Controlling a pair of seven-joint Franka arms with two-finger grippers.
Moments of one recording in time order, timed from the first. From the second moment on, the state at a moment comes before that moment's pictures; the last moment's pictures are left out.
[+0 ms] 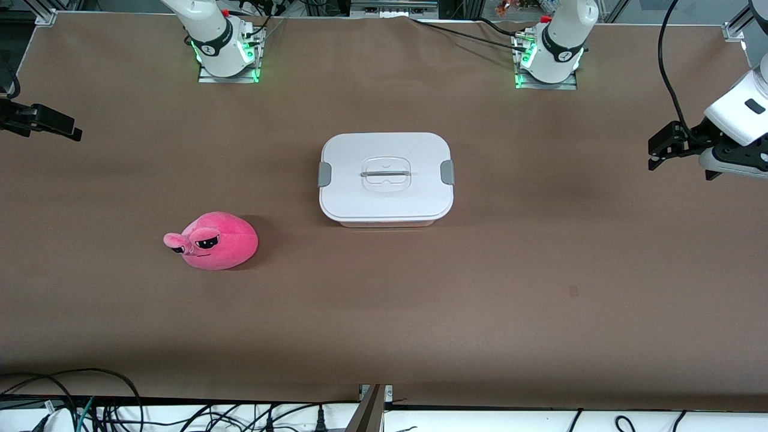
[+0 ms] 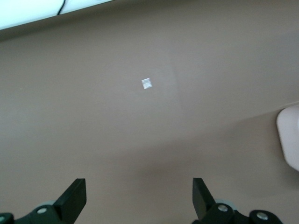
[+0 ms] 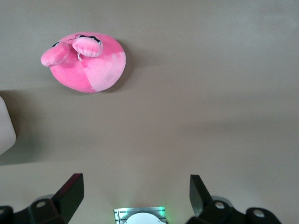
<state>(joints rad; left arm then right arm) 0.01 0.00 -0.04 -1.66 0.02 1.73 0.18 -0.05 0.04 -0.06 -1.56 -0.01 1.46 -0.03</state>
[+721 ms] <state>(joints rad) 0.01 0.00 -0.04 -1.64 0.02 1.63 0.18 -0.05 0.05 -0.06 -1.56 0.00 1.46 -0.03</state>
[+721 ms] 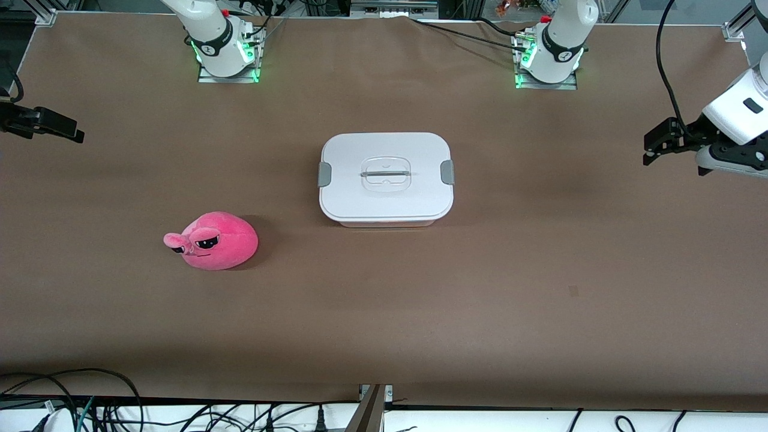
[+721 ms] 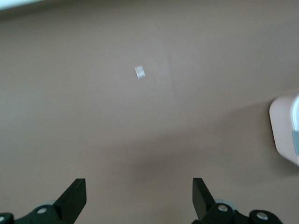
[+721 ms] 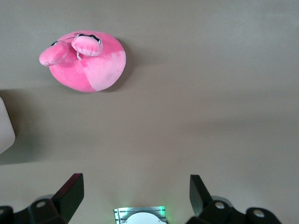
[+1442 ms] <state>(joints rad) -0.03 0.06 -0.28 -1.62 -0.15 1.41 0.18 -0.05 0.18 -0.05 -1.53 0.02 1.50 -0.03</state>
